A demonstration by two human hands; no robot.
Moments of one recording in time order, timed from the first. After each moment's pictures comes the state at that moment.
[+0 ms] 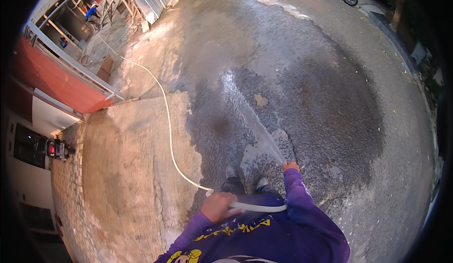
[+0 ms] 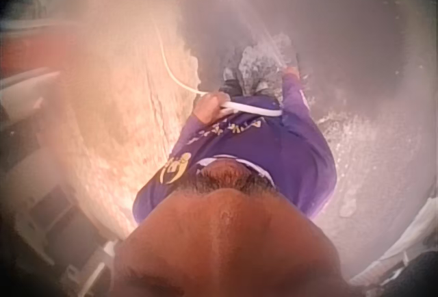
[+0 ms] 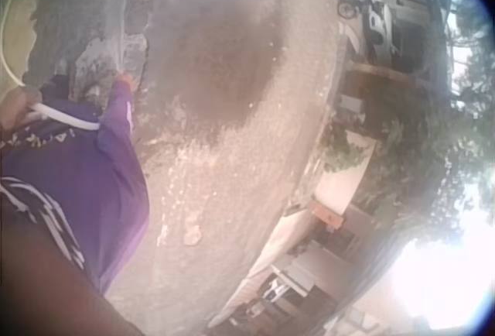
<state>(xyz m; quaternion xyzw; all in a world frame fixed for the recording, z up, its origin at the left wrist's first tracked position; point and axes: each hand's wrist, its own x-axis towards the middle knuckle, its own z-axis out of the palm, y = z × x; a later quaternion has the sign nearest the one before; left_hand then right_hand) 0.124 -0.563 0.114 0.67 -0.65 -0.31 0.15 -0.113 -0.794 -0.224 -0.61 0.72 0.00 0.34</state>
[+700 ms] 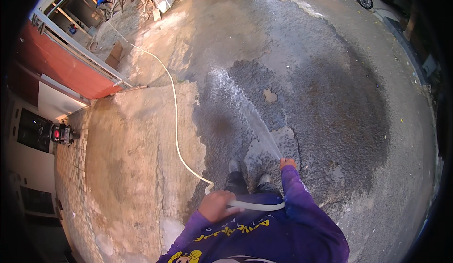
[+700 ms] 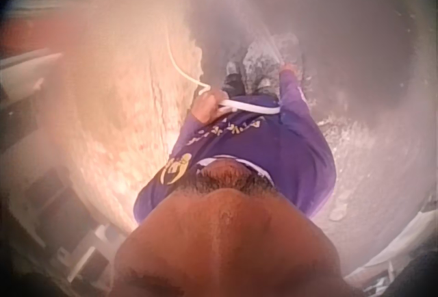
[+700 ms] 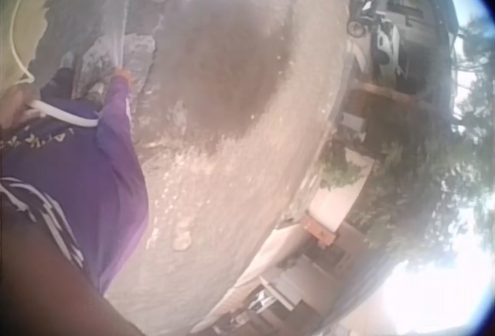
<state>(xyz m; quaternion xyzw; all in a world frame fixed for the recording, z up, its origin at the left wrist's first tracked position) 0.114 -0.557 0.132 0.72 -0.61 -0.29 0.14 -0.082 -0.794 -0.252 -0.61 0.70 -0.01 0.37</state>
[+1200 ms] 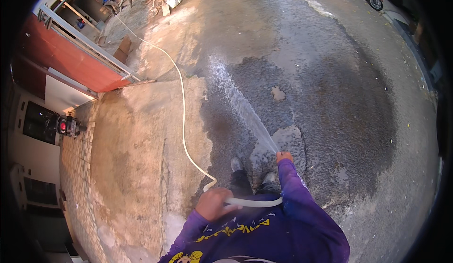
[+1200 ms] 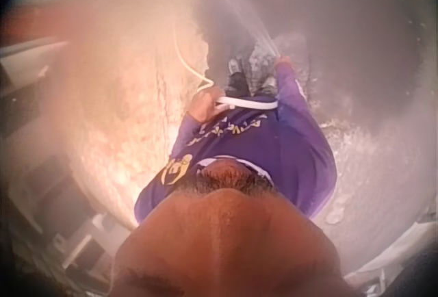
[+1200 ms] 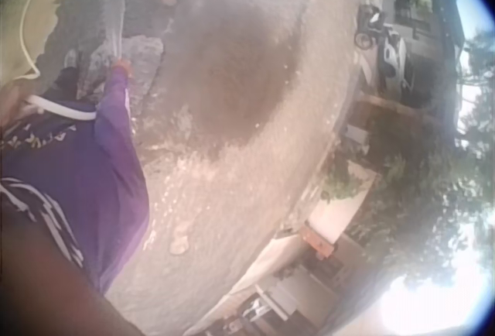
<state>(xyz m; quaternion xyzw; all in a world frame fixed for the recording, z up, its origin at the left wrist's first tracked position) 0.117 -0.544 0.139 0.75 -0.58 -0.26 0.15 -0.029 -0.794 -0.223 -0.65 0.64 -0.03 0.41</state>
